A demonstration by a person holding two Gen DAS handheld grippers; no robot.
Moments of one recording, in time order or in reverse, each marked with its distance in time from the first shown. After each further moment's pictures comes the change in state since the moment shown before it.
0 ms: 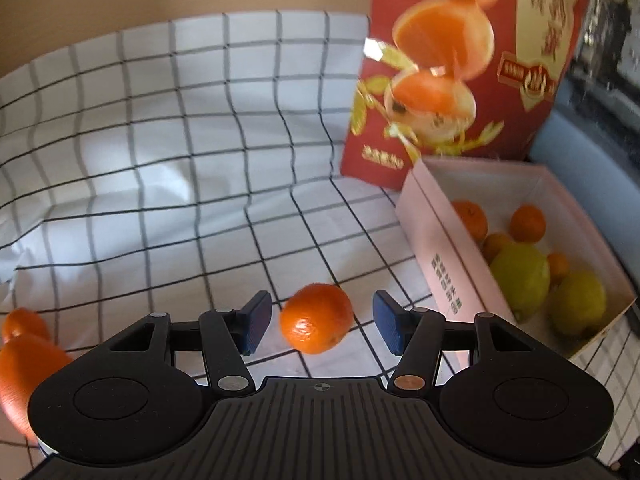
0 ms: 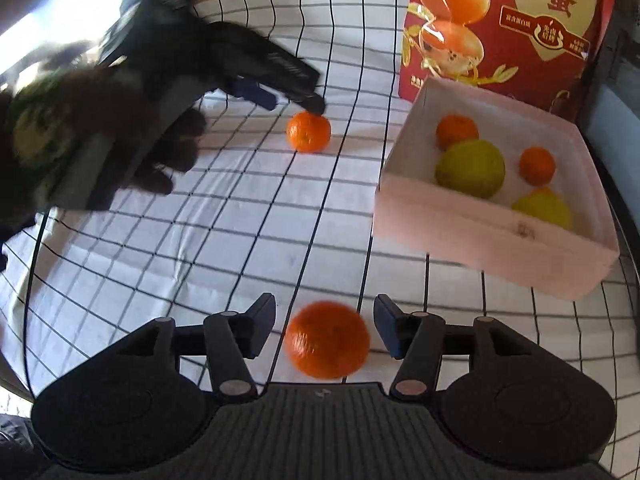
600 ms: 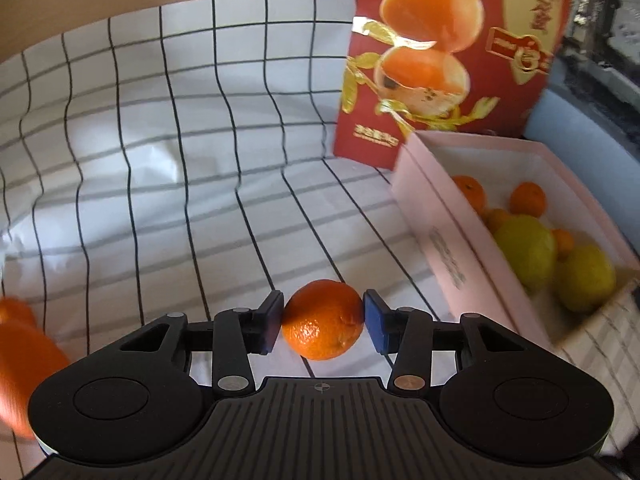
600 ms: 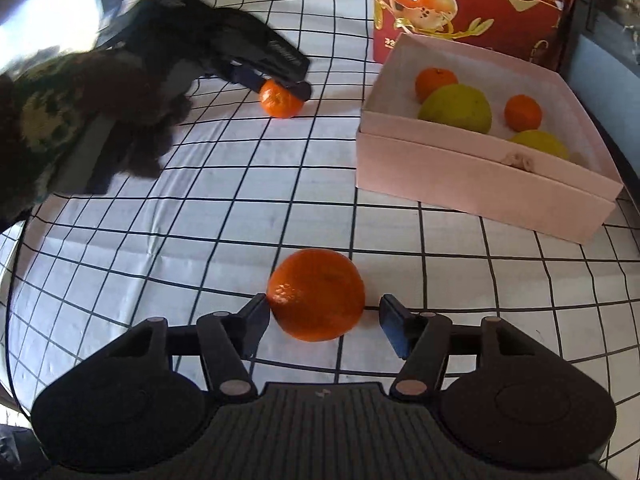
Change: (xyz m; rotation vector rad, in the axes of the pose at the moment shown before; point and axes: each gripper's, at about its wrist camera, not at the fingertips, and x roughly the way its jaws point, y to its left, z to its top) left arm -0.004 -0.003 -0.021 0.009 -0.002 -0.026; right arm 0.018 -0.002 -0.022 0.087 0.027 -0.040
